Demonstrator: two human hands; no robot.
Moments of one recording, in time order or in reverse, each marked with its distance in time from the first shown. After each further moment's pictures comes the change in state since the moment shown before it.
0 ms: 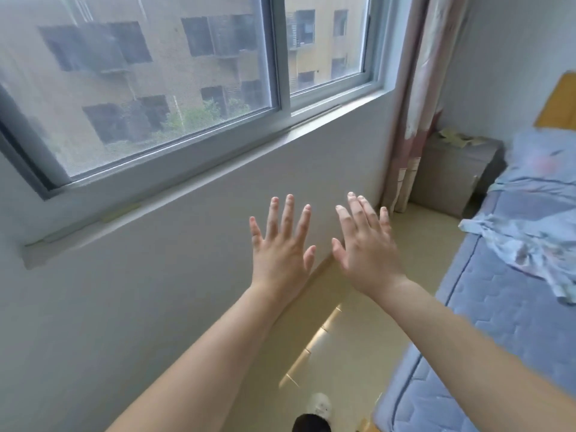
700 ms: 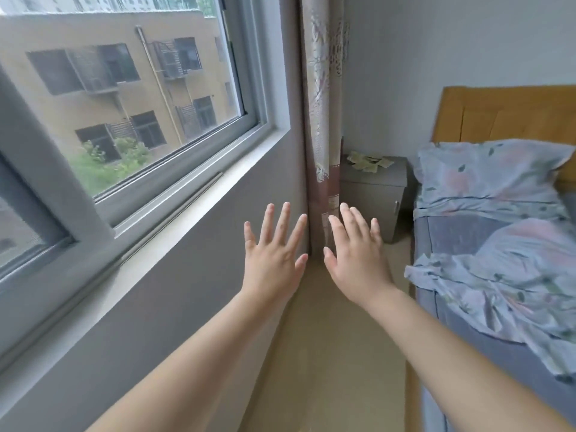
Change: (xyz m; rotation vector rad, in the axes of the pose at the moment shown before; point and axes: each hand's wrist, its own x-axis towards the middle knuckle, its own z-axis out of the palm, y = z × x) left_hand 0.547 0.132 0.231 -0.062 0.040 0.427; right_hand 0.325 0.373 0.230 -0.136 0.006 0.381
